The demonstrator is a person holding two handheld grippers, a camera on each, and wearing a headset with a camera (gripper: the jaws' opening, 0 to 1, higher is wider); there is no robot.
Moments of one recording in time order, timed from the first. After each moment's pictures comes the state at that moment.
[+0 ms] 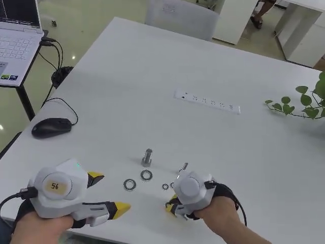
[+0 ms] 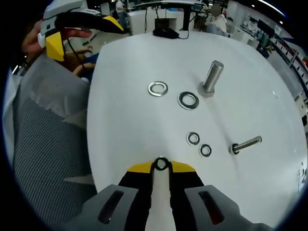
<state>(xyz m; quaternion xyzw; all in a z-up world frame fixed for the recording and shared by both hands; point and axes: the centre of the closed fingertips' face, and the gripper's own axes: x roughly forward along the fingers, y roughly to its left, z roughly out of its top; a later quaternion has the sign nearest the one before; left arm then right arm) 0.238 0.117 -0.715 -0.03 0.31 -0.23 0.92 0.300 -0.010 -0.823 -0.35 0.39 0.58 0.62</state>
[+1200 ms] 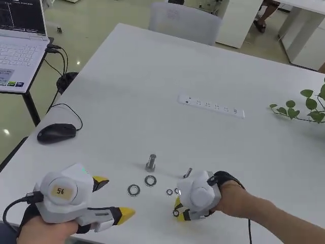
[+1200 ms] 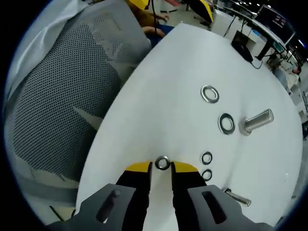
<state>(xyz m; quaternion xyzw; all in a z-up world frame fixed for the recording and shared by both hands) 0.238 0.115 -0.710 -0.03 0.31 -0.23 0.92 0.292 -0.018 -0.826 -0.53 0.25 0.73 0.35</state>
